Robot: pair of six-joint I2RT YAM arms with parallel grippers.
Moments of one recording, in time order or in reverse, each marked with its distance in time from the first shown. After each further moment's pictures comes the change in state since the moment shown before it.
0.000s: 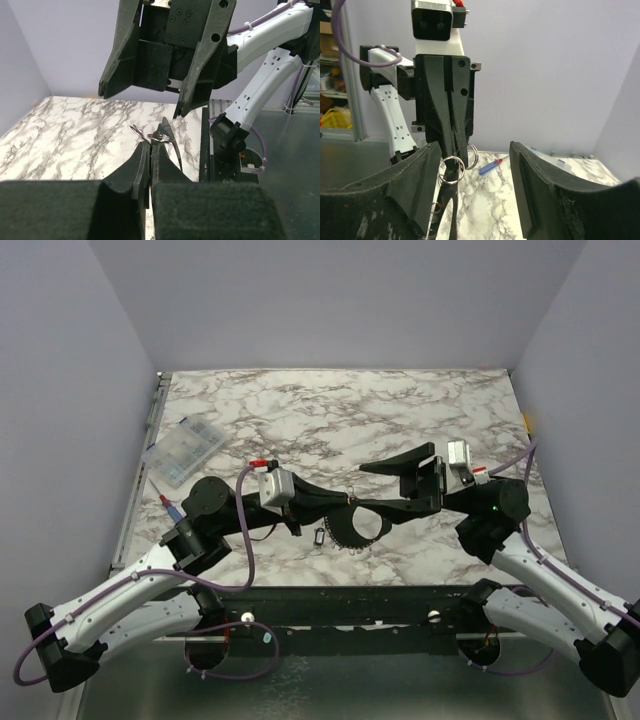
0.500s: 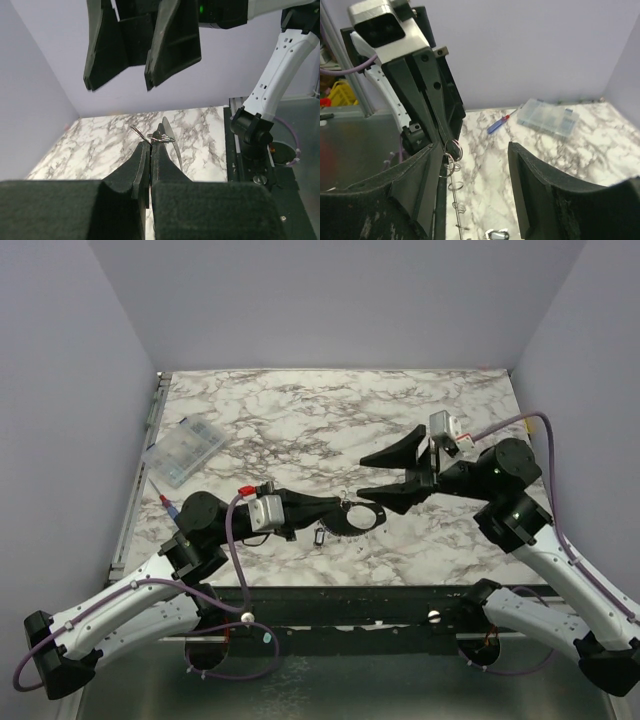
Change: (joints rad) left arm 0.000 -0.081 -0.121 0.114 0.010 0.149; right arm 0.000 0.000 0.307 -0.649 0.015 -0.143
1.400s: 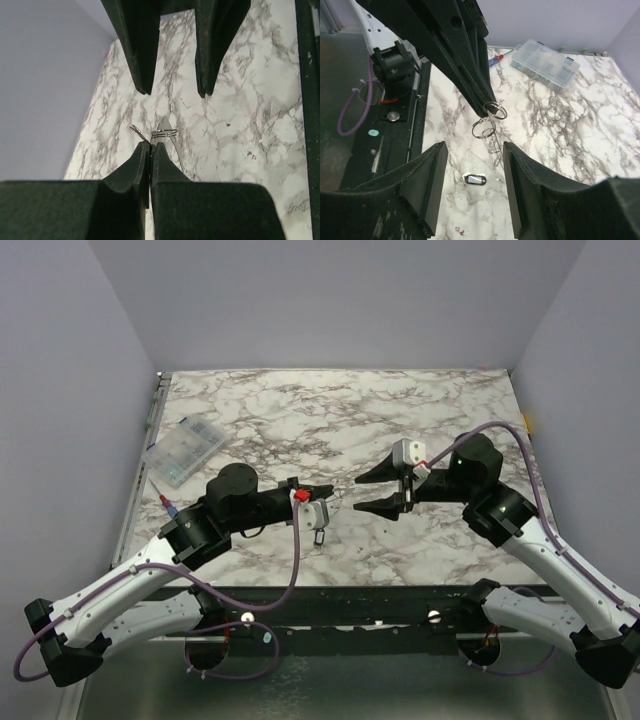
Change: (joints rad) left arm 0.000 0.136 0.238 -0.554 -0.153 0.527; right arm 0.000 0.066 -0.005 -0.365 -0.047 -0.418
